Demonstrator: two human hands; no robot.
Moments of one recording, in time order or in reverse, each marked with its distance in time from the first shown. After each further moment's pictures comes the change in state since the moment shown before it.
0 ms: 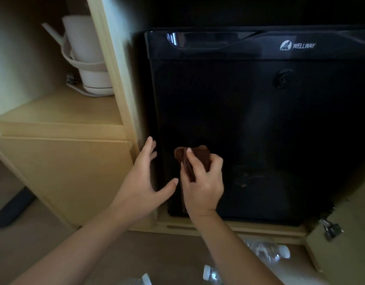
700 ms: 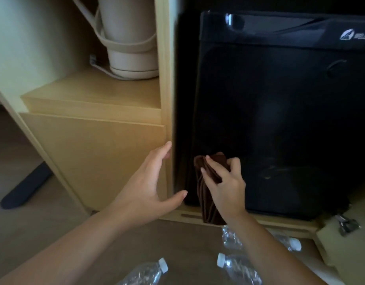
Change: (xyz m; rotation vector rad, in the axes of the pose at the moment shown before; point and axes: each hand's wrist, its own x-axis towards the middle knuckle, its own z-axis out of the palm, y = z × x) left_hand -0.038 -0.029 -0.042 0.077 -0.104 0.098; right_hand -0.026 0.010 0.004 0.108 -0.149 -0.020
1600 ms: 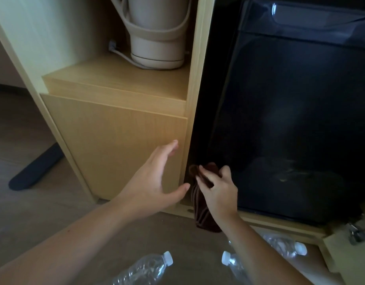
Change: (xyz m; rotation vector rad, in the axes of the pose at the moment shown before) left_hand -0.012 -0.025 -0.008 -0.060 0.010 -0.059; right_hand -0.023 -0.017 0.033 -0.101 -0.183 0.063
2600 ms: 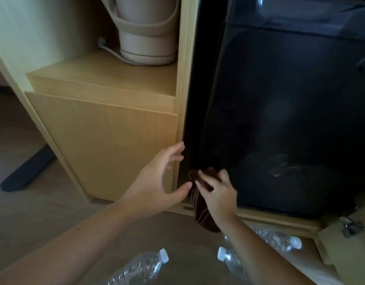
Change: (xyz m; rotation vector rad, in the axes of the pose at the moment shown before) left_hand 0.007 0.004 0.023 -0.156 0.017 0.084; right_hand -0.014 0.030 0.002 -0.013 -0.026 0.025
